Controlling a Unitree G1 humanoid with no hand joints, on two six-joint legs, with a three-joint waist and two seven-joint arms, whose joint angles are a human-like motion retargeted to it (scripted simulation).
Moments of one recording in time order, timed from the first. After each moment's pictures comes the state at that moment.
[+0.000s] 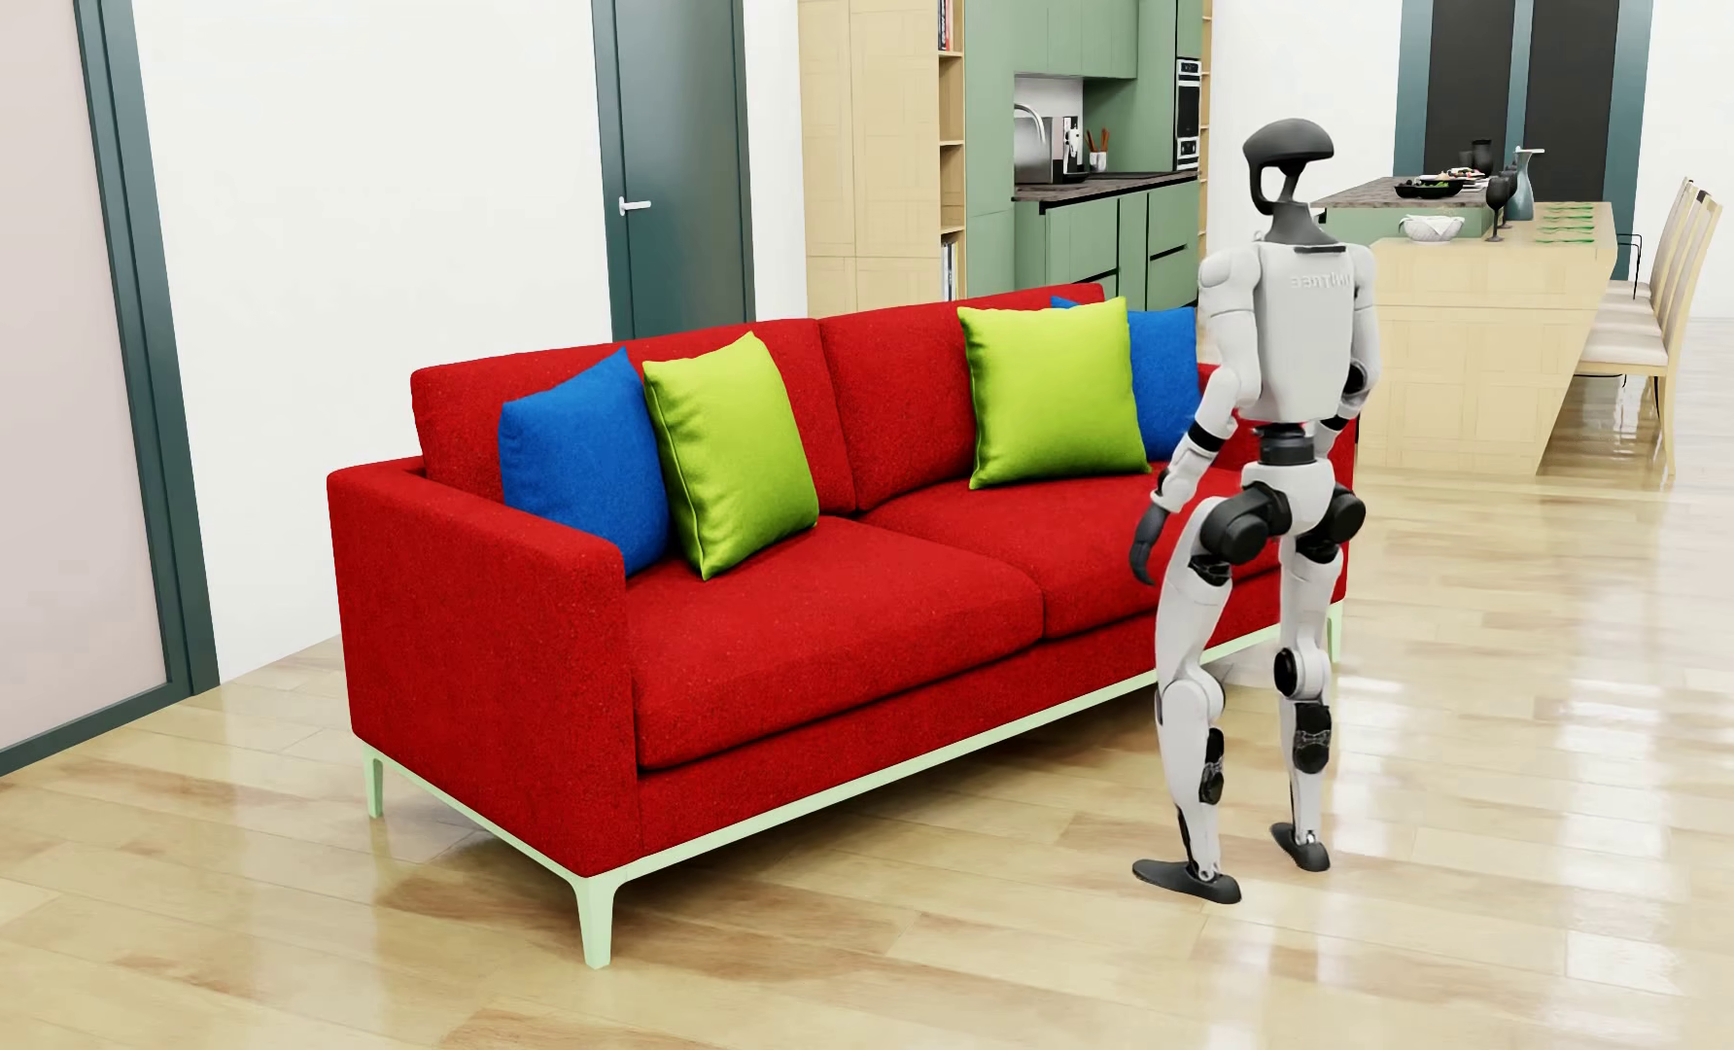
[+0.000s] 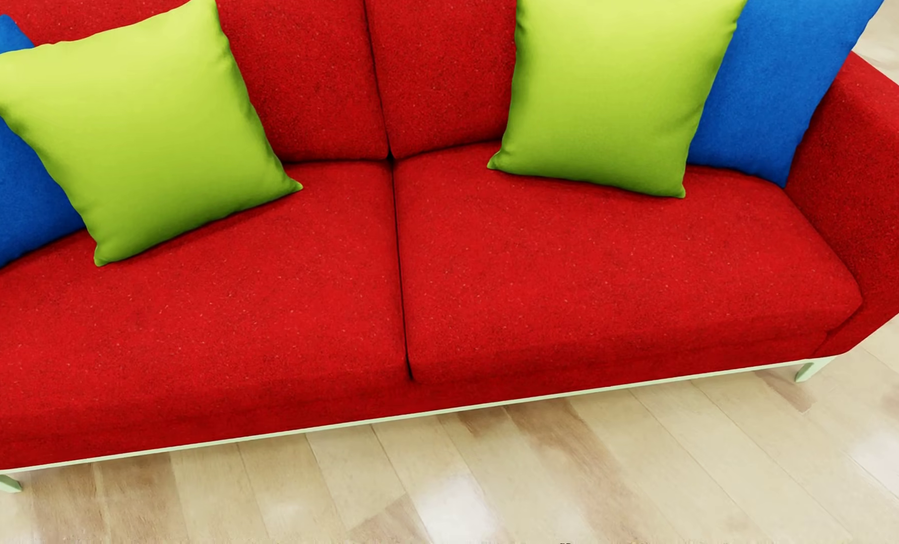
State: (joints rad) body -0.25 -0.22 0.03 0.18 -0.12 0.04 0.26 -0.46 -0.02 0.39 0.40 0.27 0.04 -0.29 -0.28 0.11 -0.21 -0.06 -0.03 0.07 0.39 0.73 0.82 0.66 -0.61 0.22 0.32 0.02 -0.03
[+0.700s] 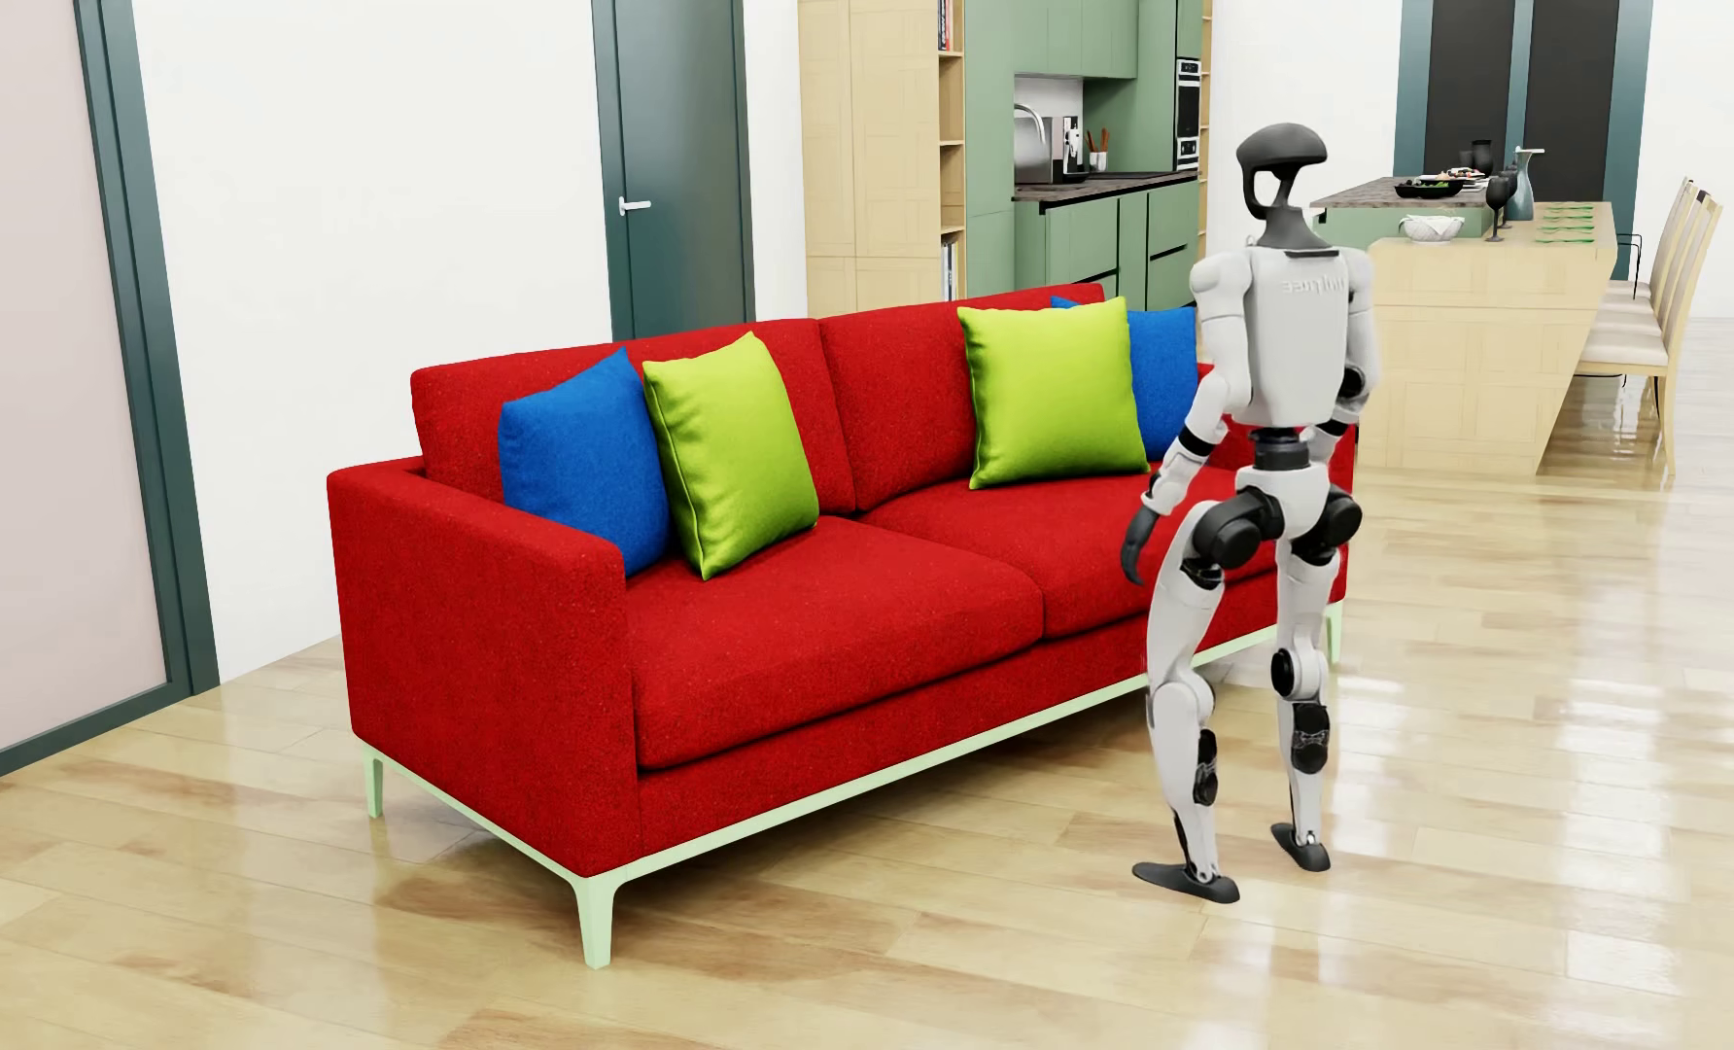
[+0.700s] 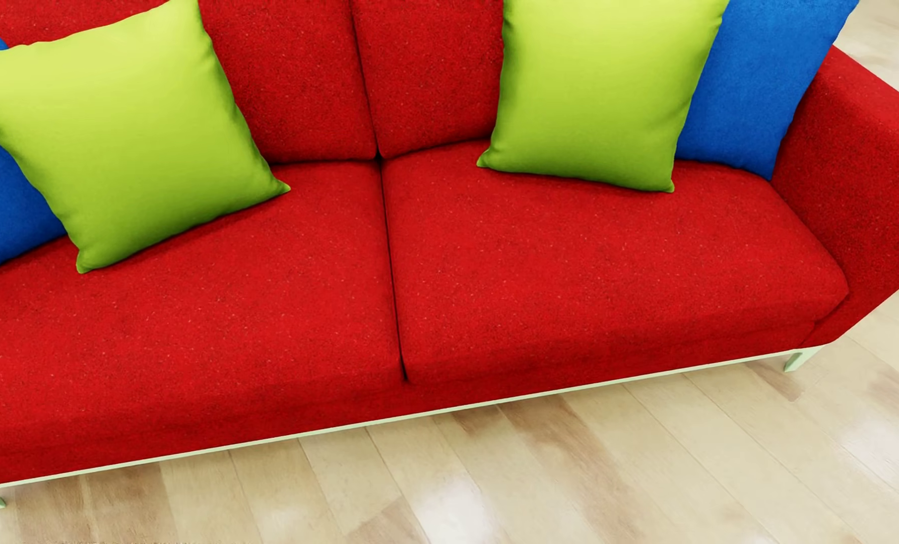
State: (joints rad) body -0.26 -0.23 0.04 0.20 -0.12 0.05 0.28 -0.42 0.00 0.46 0.45 0.25 0.06 -0.32 -0.30 0.09 -0.20 -0.06 -0.02 0.06 0.44 0.71 0.84 0.65 -0.58 0.22 0.34 0.03 -0.02
